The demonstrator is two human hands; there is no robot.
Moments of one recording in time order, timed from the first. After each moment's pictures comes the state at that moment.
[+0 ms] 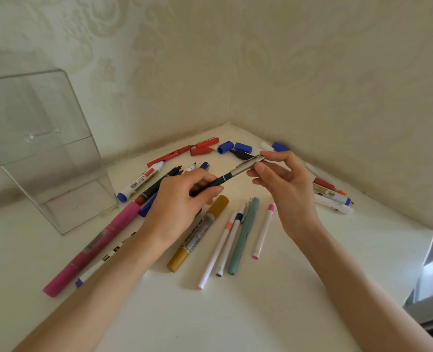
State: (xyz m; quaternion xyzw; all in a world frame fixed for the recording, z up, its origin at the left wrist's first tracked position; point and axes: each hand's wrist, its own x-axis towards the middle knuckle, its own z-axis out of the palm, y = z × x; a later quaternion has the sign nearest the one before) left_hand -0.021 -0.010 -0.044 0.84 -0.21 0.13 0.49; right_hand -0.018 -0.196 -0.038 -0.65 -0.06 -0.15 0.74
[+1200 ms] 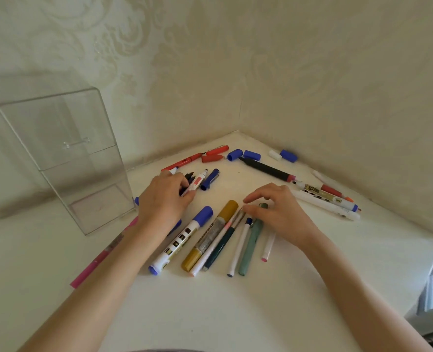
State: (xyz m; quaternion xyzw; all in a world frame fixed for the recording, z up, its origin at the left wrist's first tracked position) left_hand 0.010 0.025 -0.059 0.96 -0.02 0.15 0.21; right_hand -0.013 -0.199 -0.059 -0.91 -0.08 -0.01 0.41
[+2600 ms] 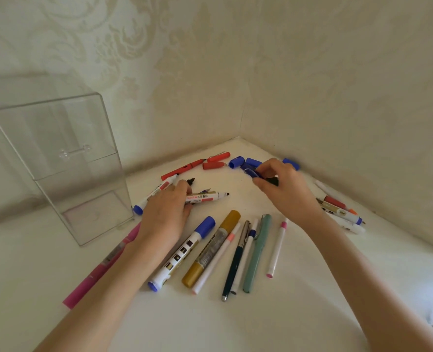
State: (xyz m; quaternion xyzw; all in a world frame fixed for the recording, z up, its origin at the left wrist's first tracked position) left_hand 0.010 0.025 -0.063 0.96 -0.06 0.14 0.22; right_hand 0.028 -0.197 -0.030 -0.93 -0.10 -0.14 0.34
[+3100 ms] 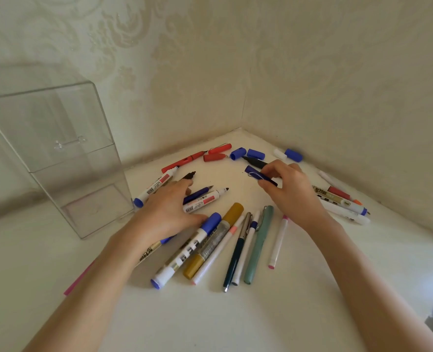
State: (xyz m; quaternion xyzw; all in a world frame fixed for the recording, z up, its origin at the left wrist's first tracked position) left_hand 0.003 0.035 -0.051 0.95 -0.09 -0.05 0.28; right_hand 0.021 -0.203 -0.048 -0.94 -0.08 -0.16 0.30
